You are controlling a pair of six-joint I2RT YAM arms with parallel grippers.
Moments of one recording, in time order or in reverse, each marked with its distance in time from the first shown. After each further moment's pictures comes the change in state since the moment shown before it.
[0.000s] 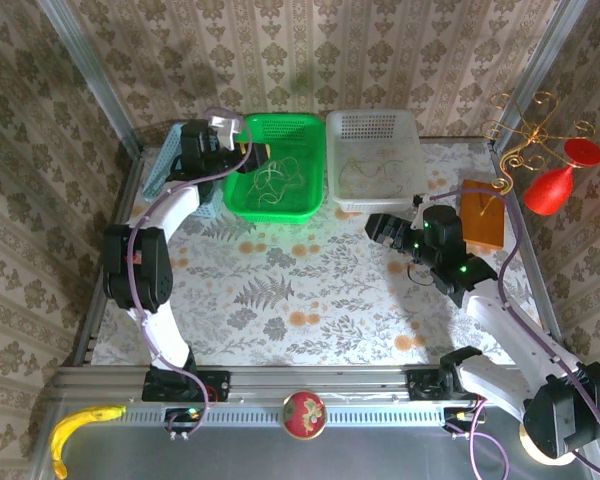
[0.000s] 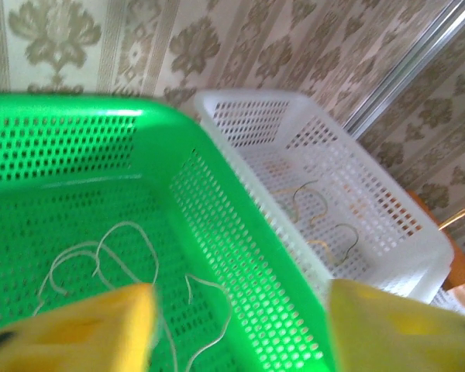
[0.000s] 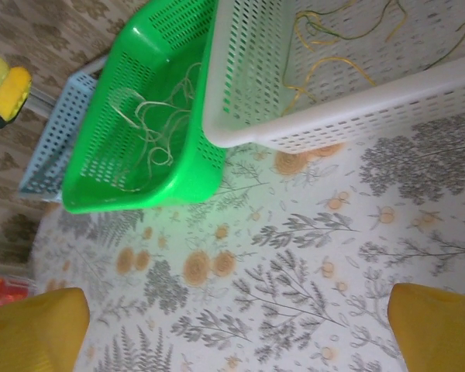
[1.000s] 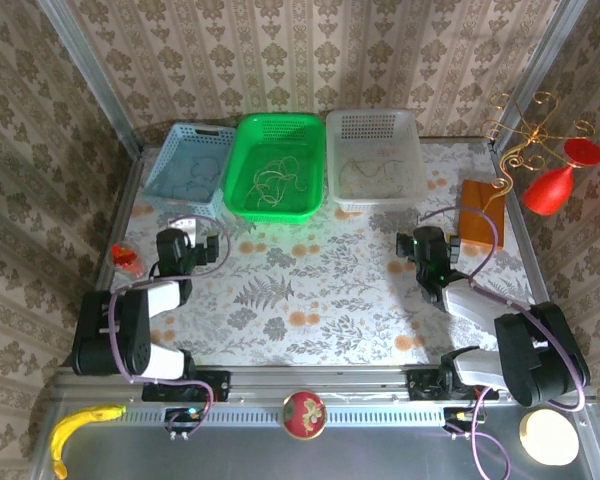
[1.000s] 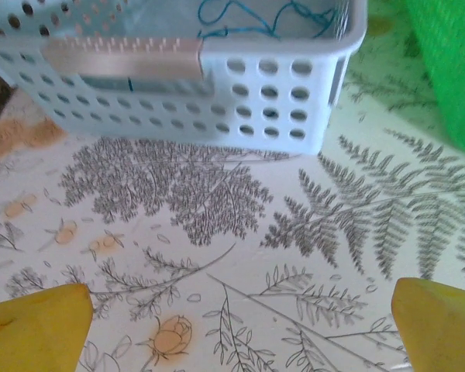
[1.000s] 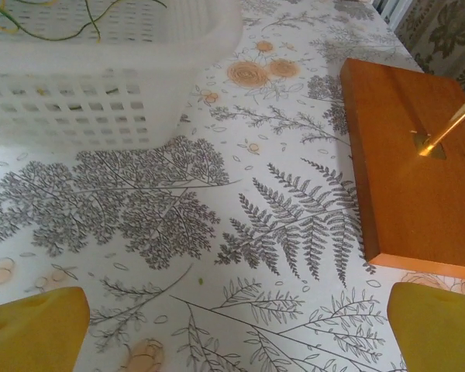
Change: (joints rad) left arm 0.164 -0.415 -1.051 0.504 -0.700 0.311; right arm -0.079 0.280 -0.325 0.564 0.593 -0.519
